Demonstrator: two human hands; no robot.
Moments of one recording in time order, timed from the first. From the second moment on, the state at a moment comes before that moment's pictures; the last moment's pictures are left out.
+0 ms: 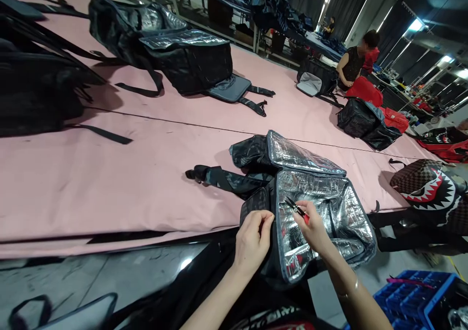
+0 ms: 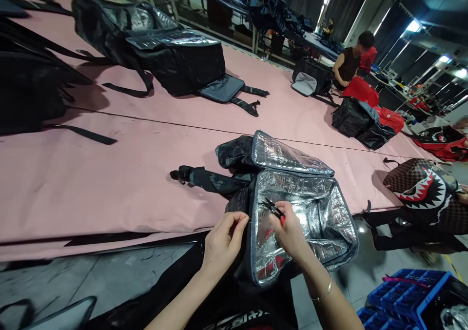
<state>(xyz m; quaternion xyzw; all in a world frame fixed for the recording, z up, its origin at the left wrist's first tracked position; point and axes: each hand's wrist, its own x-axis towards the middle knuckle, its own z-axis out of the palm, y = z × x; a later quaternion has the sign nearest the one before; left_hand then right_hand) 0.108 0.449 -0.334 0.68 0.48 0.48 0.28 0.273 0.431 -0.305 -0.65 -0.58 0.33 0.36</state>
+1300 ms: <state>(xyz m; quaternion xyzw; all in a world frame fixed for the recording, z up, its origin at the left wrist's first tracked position) 0.075 0.468 -0.321 0.58 0.58 0.54 0.18 0.282 0.433 -0.284 -0.63 -0.65 0.25 0.34</state>
